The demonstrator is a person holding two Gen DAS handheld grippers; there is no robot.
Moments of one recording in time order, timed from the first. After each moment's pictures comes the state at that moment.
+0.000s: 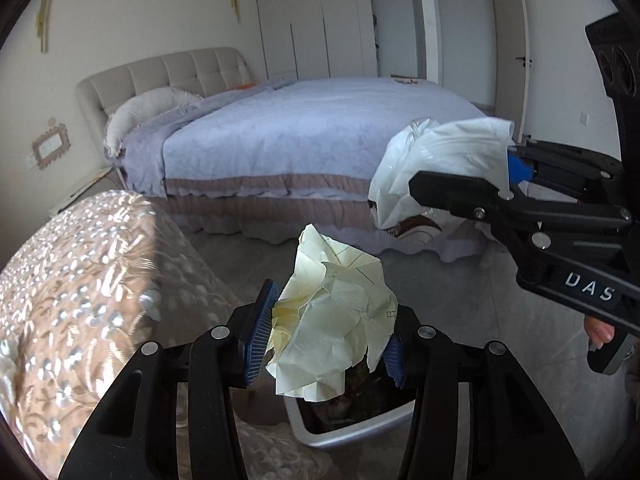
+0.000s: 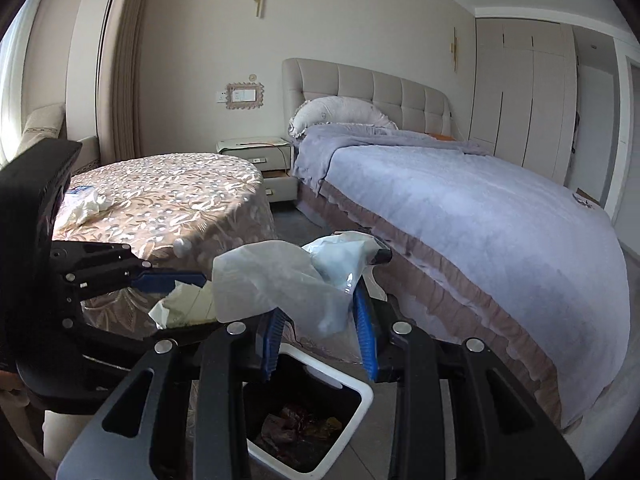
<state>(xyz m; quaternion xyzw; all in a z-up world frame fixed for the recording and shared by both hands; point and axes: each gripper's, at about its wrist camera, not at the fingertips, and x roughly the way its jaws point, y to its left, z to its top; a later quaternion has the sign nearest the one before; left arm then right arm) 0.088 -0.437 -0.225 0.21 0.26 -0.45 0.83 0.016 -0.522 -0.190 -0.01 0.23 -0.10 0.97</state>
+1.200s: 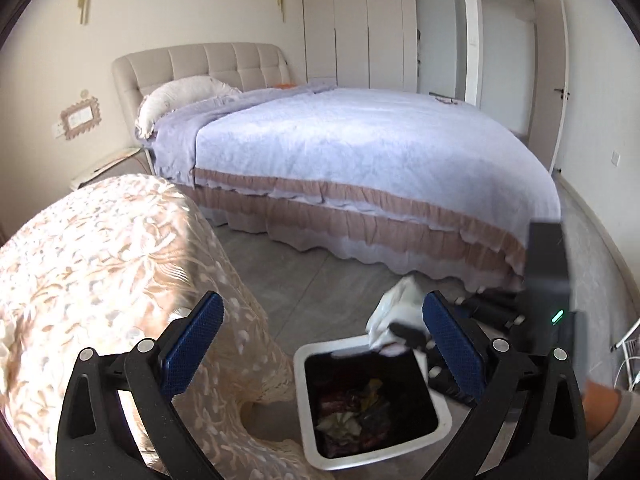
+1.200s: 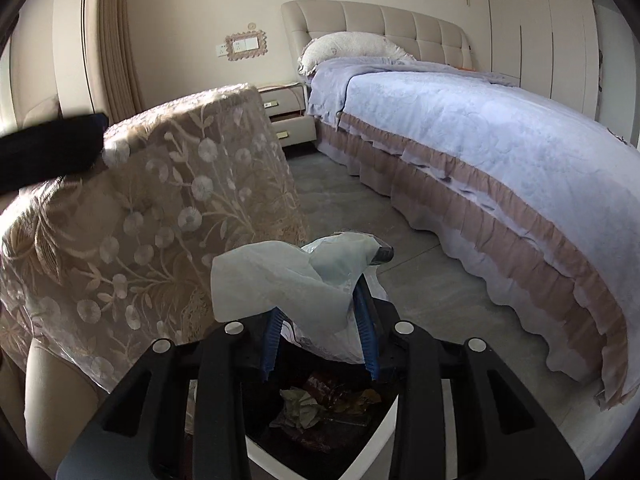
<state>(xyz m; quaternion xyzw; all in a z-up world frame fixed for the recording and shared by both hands) 0.131 -0.435 -0.214 0.15 0.26 -0.39 0.87 0.081 -0.558 -0.302 0.05 0.31 -0.05 0.95</state>
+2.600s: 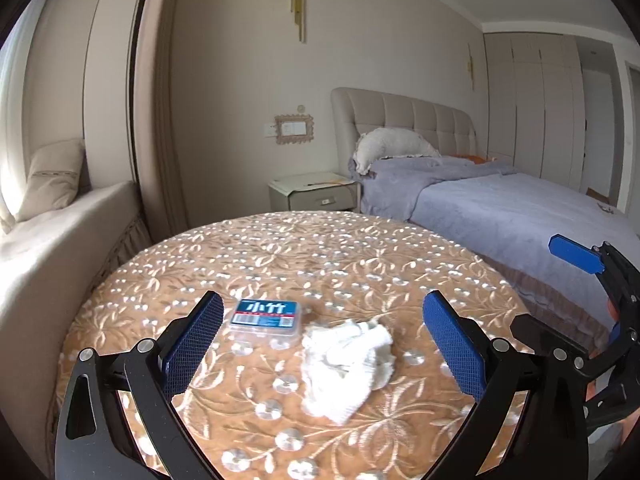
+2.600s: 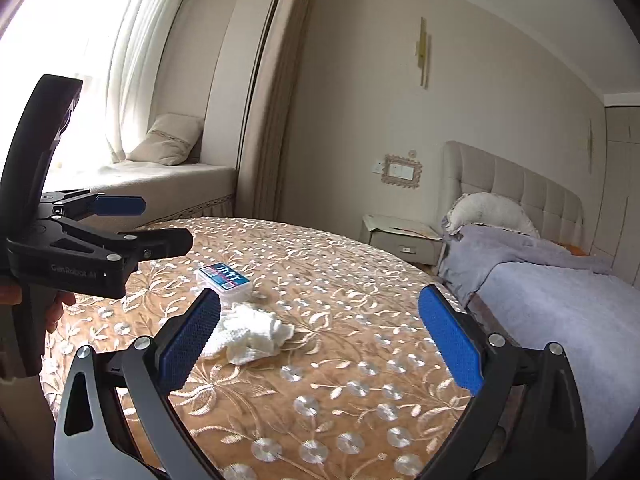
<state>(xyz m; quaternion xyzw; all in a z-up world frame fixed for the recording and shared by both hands) 0.195 -0.120 -0.092 0.04 0.19 -0.10 0.97 0.149 -0.303 -0.106 -0.10 0.11 0.15 0.98</state>
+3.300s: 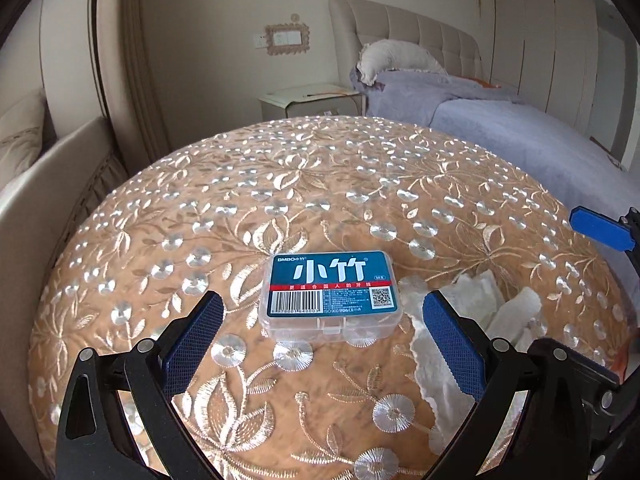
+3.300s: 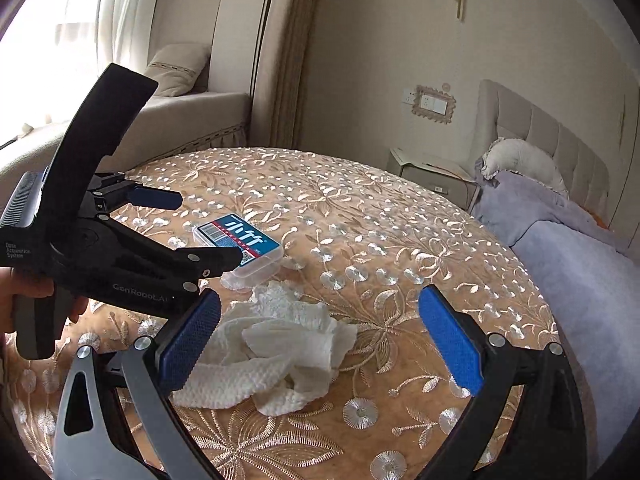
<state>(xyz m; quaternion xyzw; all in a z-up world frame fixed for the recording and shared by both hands) 0.341 -0.077 -0.170 0.08 0.35 -0.12 0.92 0.257 -0.226 -0.146 -0.13 0.25 0.16 0.95</state>
